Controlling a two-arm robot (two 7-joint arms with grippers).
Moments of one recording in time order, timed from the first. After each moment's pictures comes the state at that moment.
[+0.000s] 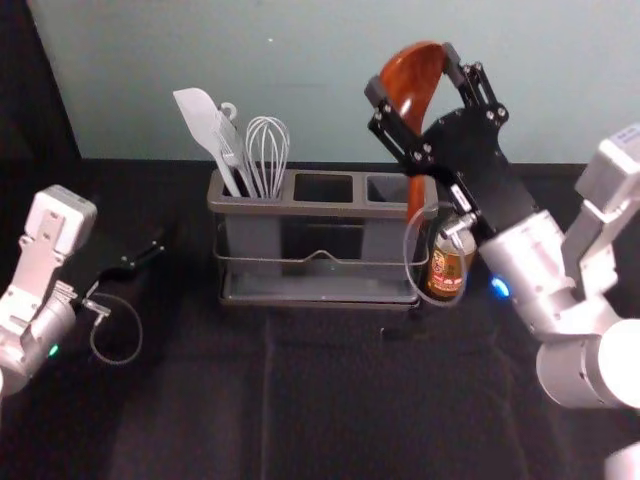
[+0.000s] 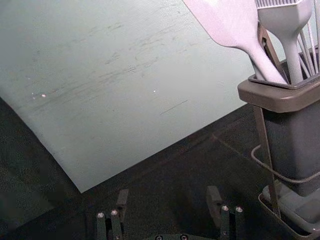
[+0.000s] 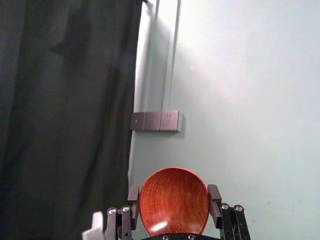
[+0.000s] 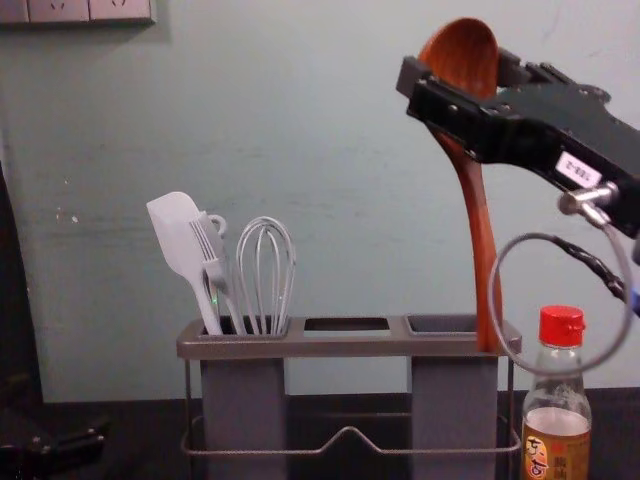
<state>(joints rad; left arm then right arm) -0.20 0.60 0.45 -1.41 -0.25 -0.12 0.03 0.13 0.18 -0.26 -1.69 0.18 -0.36 0.30</state>
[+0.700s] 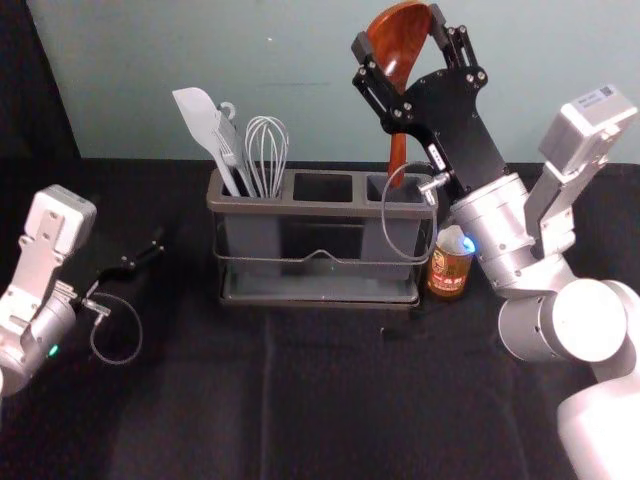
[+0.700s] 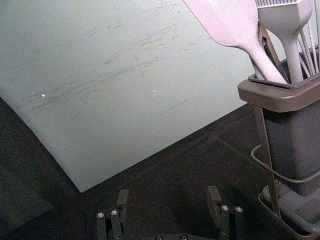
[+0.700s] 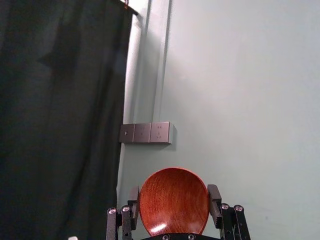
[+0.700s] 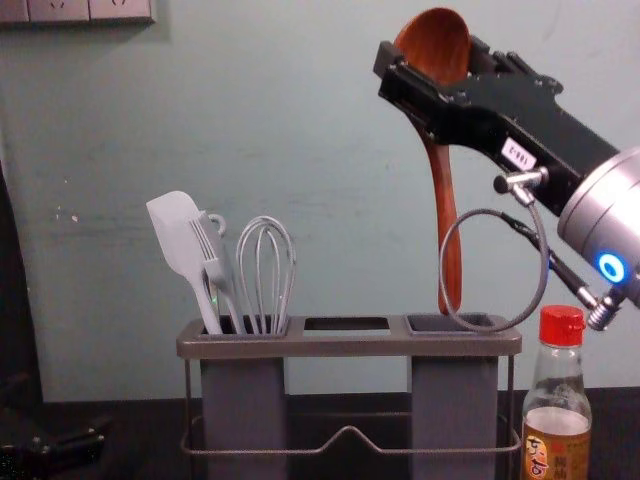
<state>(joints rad) -0.20 0.60 0.45 -1.41 -0.25 -0.12 0.03 0.27 0.09 -0.26 -1.51 0.16 -0.46 0.29</state>
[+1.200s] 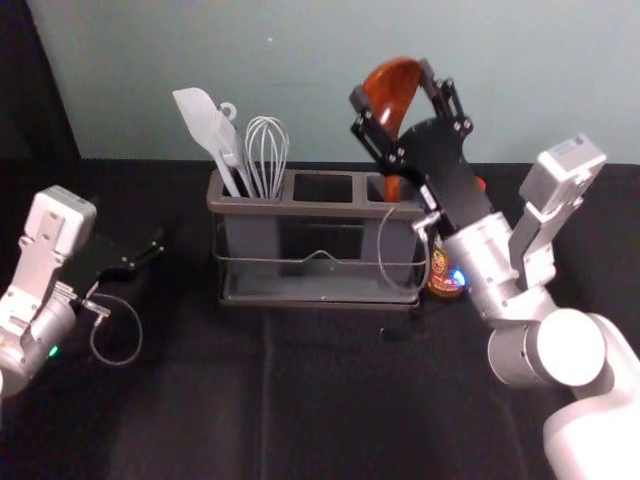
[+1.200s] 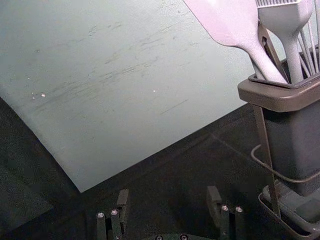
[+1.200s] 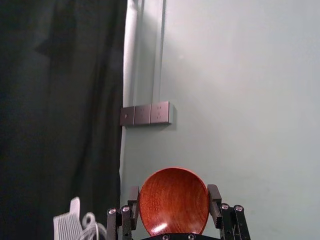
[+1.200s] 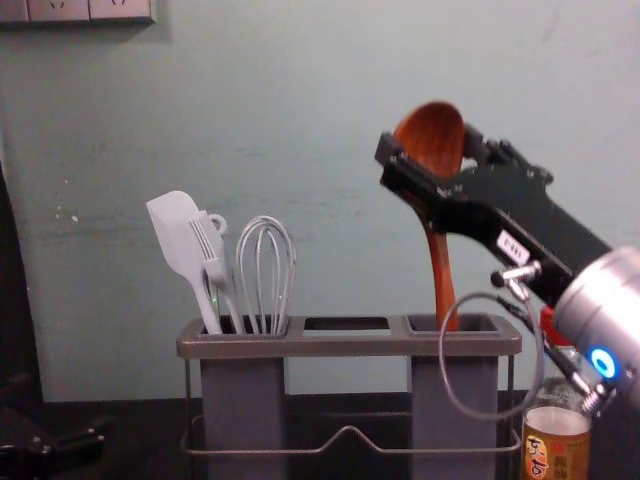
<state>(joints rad) -0.20 0.60 0.45 -1.41 -0.25 -0.12 0.03 0.28 0.07 -0.25 -1.34 0.19 -0.55 0.35</state>
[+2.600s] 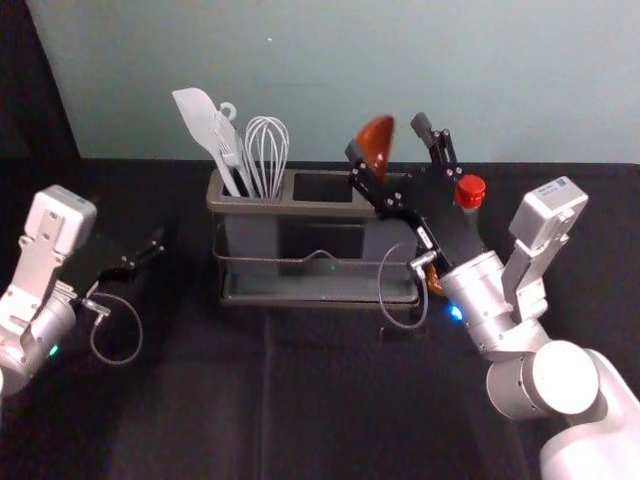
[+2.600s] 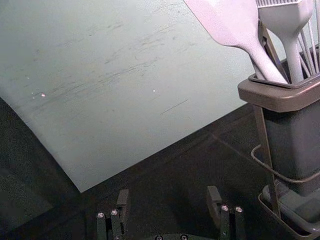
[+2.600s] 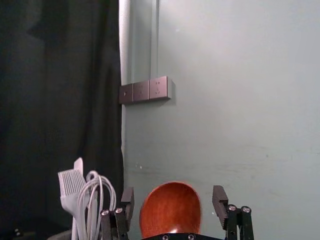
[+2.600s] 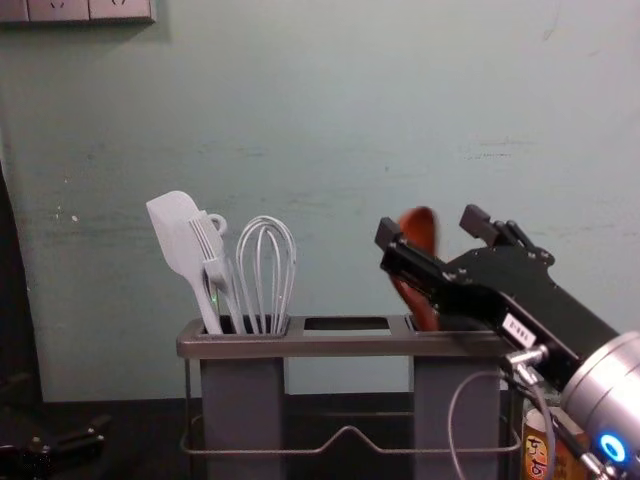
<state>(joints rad) -0.20 0.60 0.45 -1.41 -0.25 -0.12 0.03 0.25 0.06 -0.24 -1.25 0.21 -0.57 0.38</state>
